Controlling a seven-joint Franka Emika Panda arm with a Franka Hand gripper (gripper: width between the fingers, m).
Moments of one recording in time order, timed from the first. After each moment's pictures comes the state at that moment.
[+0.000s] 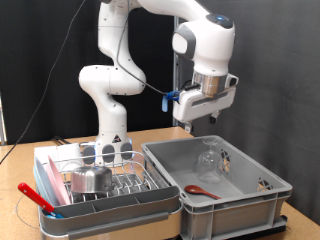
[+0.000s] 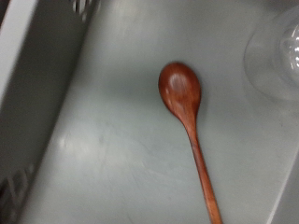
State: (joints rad) arm -0.46 -0.11 0.69 -2.22 0.13 1.97 -2.50
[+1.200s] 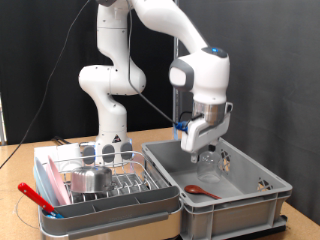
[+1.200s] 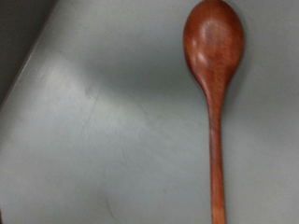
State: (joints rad) arm -0.46 0.01 0.73 -2.39 -0.01 2.37 -2.57
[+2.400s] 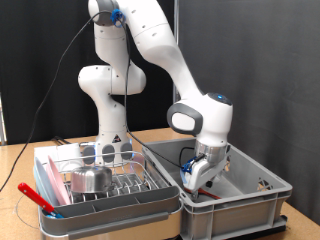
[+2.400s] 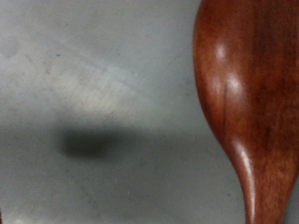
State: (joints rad) arm -0.35 0.36 0.63 -2.39 -0.54 2.57 -2.18
